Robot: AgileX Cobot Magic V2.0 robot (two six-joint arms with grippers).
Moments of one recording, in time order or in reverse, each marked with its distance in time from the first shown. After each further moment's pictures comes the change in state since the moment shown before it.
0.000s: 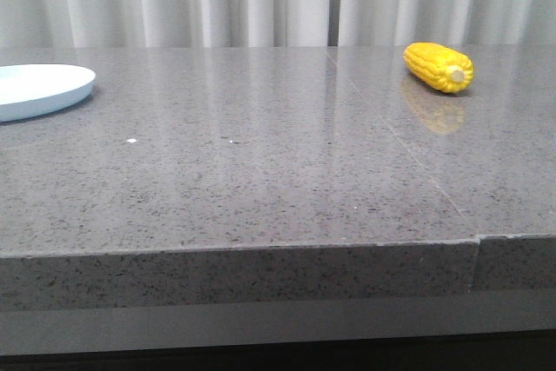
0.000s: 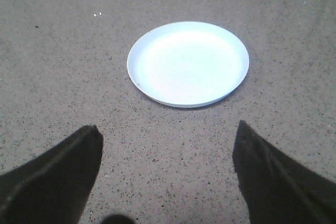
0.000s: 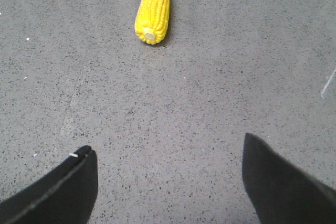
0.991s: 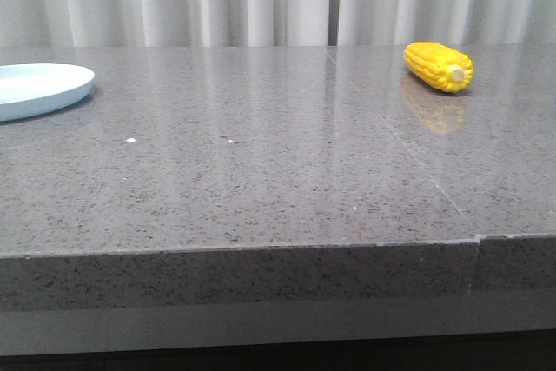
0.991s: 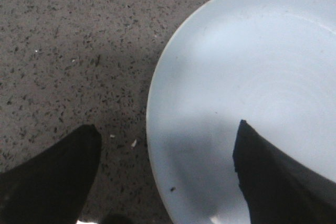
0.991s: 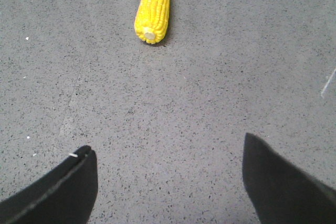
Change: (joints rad) left arm 0.188 1.070 -0.579 -0.283 -0.020 0.208; right arm 0.000 0.000 0.000 0.000 0.002 -0.002
